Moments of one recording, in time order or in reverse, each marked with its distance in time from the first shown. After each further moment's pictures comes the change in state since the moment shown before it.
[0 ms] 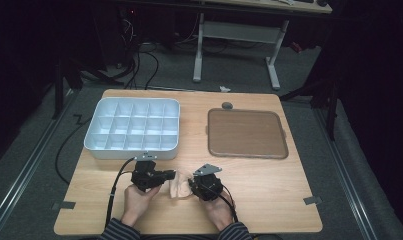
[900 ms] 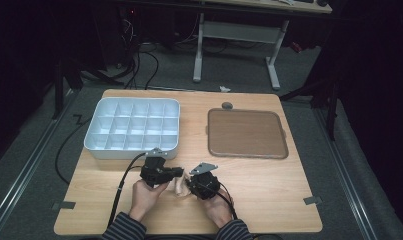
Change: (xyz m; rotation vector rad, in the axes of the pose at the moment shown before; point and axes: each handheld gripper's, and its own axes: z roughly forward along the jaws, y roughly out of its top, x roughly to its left) left arm -0.012 0.018 0.020 0.032 -0.011 0.043; right arm 0.001 0.008 0.005 0.023 0.049 -0.062
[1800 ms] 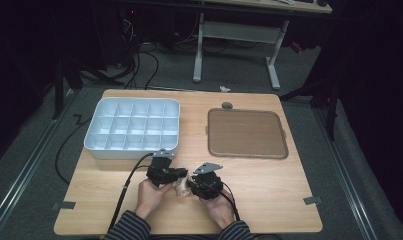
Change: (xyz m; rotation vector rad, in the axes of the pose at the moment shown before) left arm 0.002 -0.002 0.020 0.031 0.012 0.020; right arm -0.006 -0.004 -0.006 -0.020 0.023 0.041
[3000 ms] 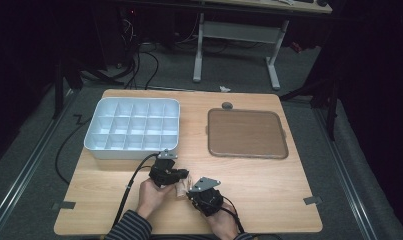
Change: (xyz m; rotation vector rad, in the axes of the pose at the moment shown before) left arm -0.003 0.000 0.008 0.033 0.031 0.054; right arm 0.031 -0.021 -0.021 0.011 0.030 -0.126
